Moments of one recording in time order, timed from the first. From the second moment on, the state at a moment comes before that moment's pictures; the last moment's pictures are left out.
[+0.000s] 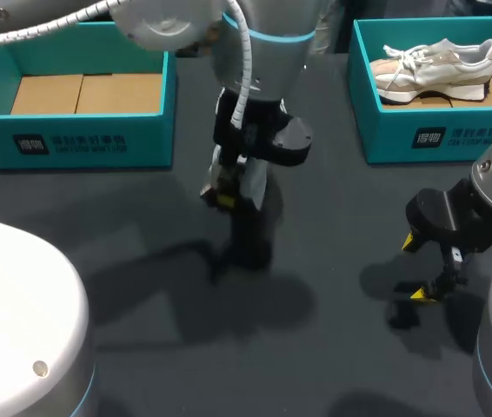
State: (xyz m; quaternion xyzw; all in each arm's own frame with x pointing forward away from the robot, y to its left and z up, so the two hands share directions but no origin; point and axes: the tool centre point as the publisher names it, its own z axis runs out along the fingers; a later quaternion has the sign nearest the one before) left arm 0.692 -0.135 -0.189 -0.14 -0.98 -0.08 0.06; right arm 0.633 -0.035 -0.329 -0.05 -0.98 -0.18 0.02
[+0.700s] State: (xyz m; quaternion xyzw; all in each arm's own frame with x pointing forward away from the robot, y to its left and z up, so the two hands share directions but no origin) left arm 0.736 -0.094 -0.151 -0.14 -0.98 -0.06 0.09; right arm 0.633 -0.035 -0.329 -0.05 -0.98 -0.18 0.02
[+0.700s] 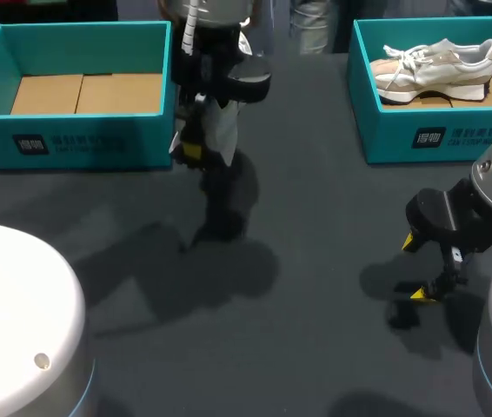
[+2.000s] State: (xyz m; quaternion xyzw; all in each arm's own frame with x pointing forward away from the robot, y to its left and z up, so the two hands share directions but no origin) left arm 0.982 0.096 -0.119 -0.03 -1.00 -0.04 0.07; right arm 0.633 -0.035 -0.329 -0.05 -0.98 -0.18 0.02
